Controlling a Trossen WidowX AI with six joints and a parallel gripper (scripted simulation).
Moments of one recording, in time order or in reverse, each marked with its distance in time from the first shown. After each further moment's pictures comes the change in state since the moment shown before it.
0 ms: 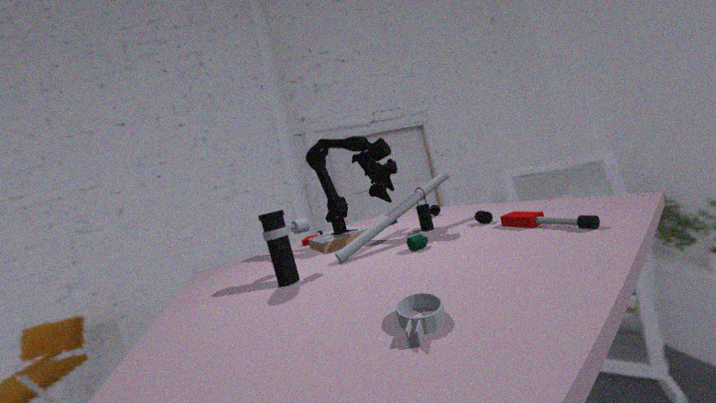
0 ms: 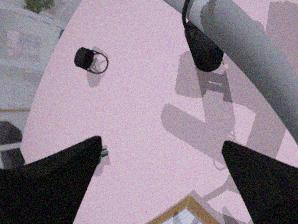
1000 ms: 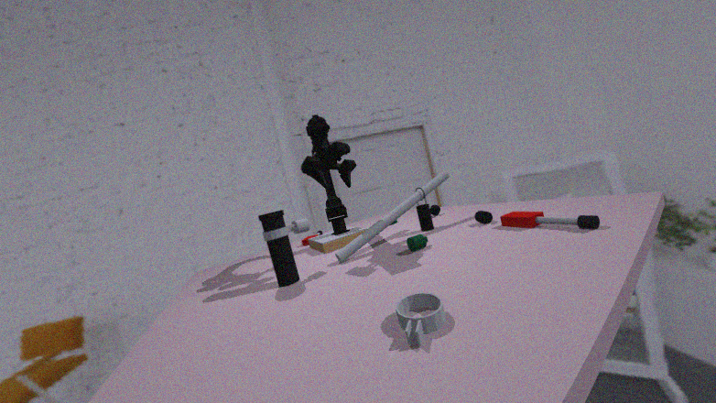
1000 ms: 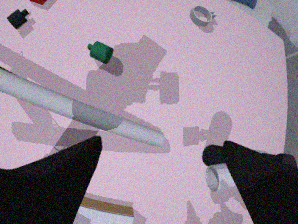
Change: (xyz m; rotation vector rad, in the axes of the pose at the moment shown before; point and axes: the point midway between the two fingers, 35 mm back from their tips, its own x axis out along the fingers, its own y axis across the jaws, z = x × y) arm -0.191 -0.175 -0.048 0.220 -0.203 -0.725
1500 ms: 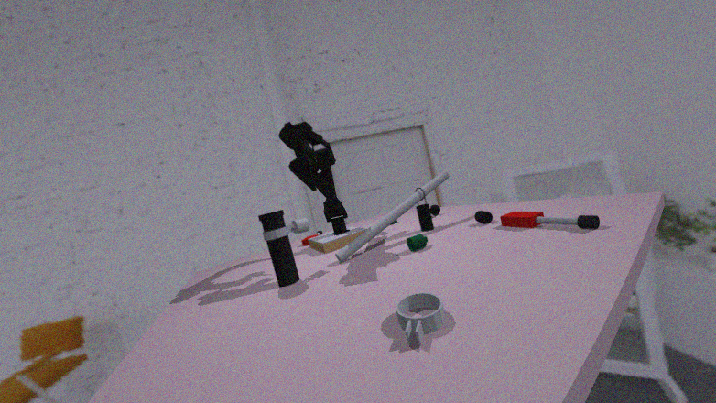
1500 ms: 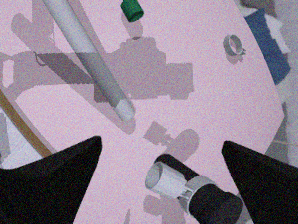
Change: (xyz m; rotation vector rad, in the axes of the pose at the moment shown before) arm 0.006 -0.050 -0.030 -0.611 -0.002 0.081
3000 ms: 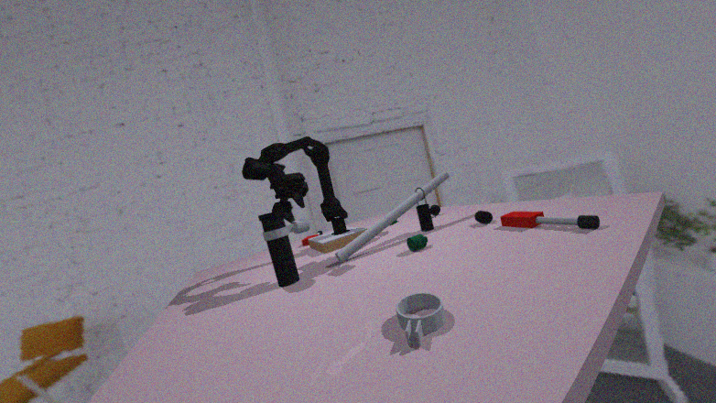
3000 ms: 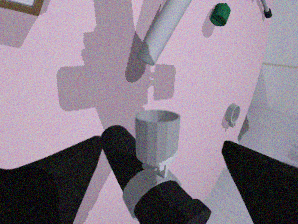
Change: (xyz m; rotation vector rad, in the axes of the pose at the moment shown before) arm 0.029 -0.010 -0.100 -0.945 -0.125 -0.060
